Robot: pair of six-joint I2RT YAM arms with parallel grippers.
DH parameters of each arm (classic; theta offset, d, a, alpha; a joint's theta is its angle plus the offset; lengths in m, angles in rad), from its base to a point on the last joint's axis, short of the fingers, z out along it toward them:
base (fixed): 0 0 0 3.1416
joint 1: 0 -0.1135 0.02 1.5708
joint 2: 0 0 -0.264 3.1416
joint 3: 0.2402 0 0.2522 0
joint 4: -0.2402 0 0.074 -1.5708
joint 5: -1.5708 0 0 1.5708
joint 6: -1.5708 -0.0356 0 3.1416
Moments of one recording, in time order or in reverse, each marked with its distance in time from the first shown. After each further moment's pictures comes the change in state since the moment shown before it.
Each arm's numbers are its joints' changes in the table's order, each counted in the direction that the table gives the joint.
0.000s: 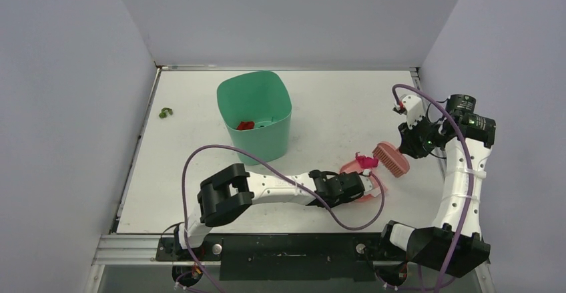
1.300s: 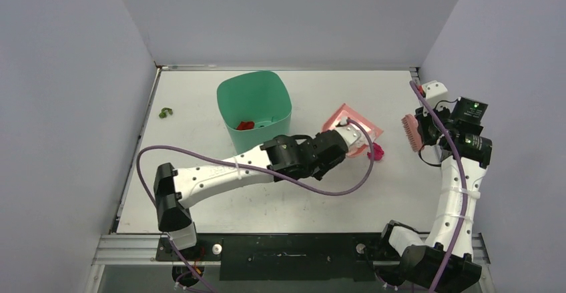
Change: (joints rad) left arm -0.053 -0.325 0.183 -0.326 0.125 0.185; right arm 0.041 -0.150 -0.142 0.483 -0.214 -0.351
